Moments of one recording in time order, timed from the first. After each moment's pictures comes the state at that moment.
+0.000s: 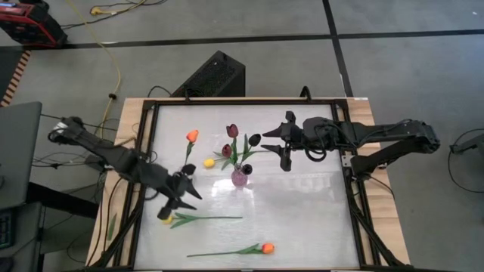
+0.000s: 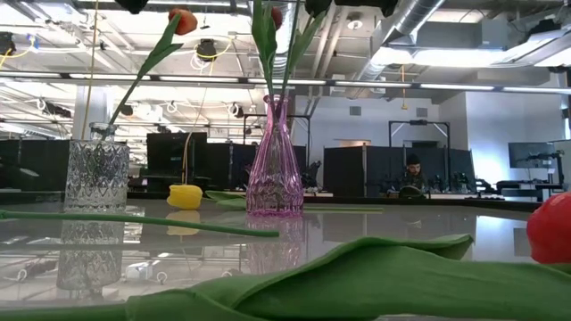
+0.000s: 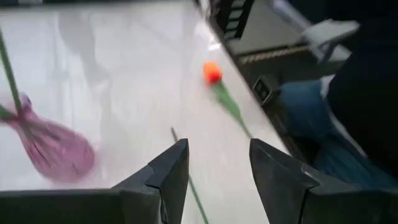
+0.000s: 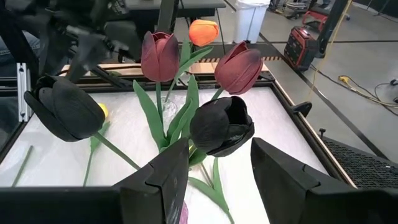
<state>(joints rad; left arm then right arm) -0.46 1.02 0.87 -0.38 -0.02 -0.17 0.04 1.20 1.14 -0.28 0.22 0.02</state>
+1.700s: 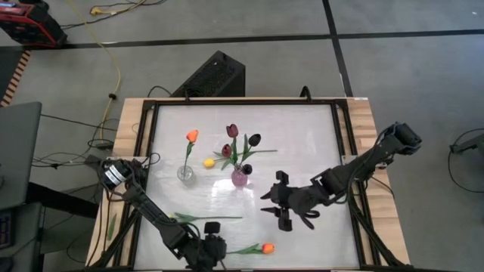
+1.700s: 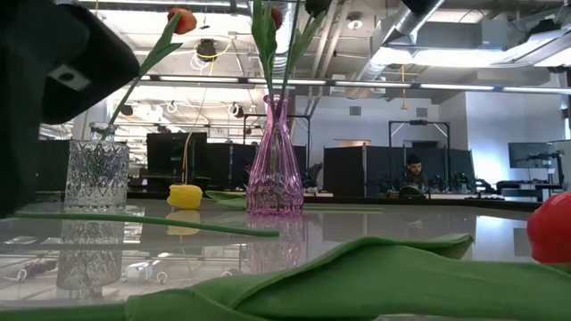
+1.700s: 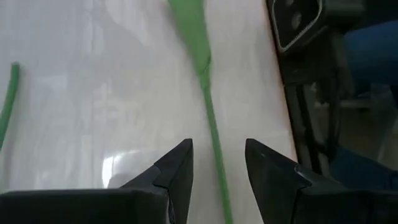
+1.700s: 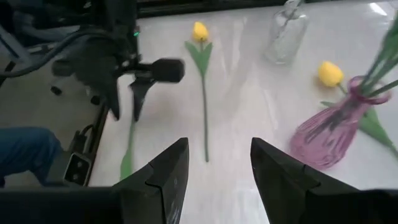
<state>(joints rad) -0.77 1.98 1.27 -0.22 -0.33 -0.63 0.52 1.47 1.14 -0.31 0.37 0.41</state>
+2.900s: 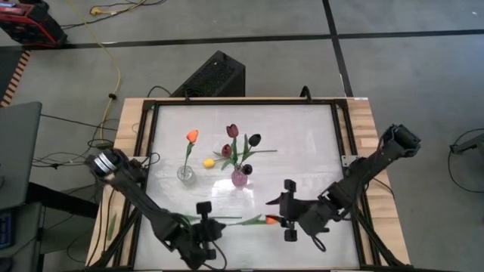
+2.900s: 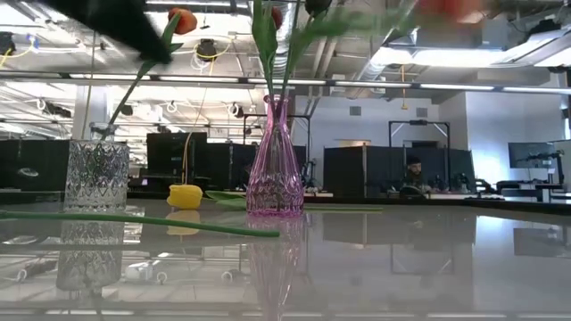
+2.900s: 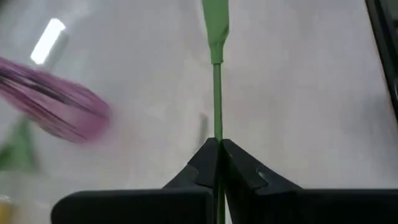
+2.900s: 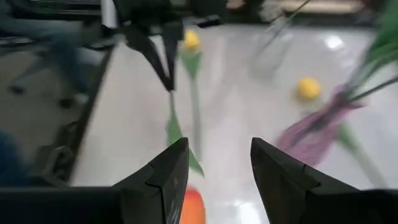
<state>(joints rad) -0.75 1.82 1.26 -0.47 -0.72 -0.62 0.68 1.49 1.14 -0.32 0.65 0.41</state>
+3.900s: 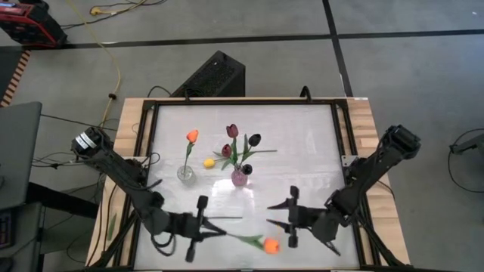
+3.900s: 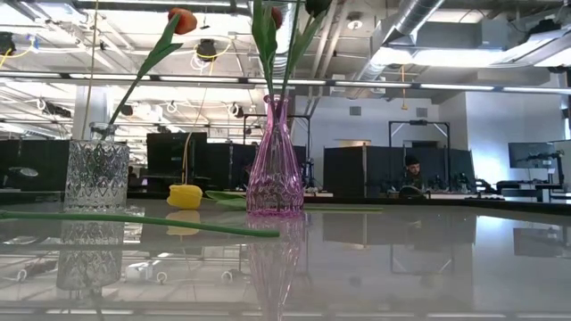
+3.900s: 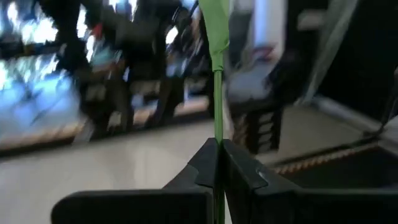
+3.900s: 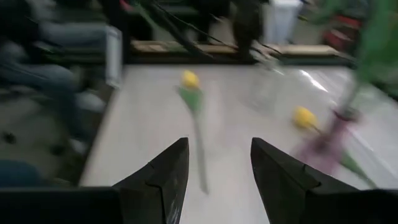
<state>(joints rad) -0.75 1.49 0.88 0.58 -0.58 0.06 0.75 1.49 0.94 0.12 0.81 0.32</state>
